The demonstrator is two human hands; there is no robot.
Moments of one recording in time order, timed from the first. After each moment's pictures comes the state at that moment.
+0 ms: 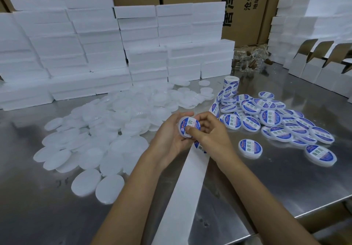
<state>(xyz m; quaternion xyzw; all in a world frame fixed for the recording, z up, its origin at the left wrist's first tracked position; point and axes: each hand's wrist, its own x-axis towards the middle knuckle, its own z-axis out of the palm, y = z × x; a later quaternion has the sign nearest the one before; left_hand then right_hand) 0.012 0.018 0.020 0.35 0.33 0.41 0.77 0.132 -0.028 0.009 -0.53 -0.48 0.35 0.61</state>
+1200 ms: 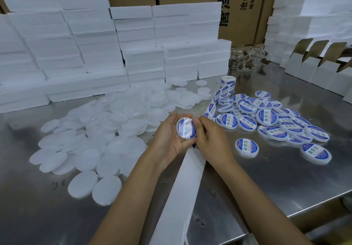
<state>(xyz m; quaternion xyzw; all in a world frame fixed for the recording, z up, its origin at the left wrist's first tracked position) 0.014 0.006 0.029 0.36 0.33 0.42 0.77 0.142 -0.024 -0.009 -0.62 -0.59 0.11 0.50</state>
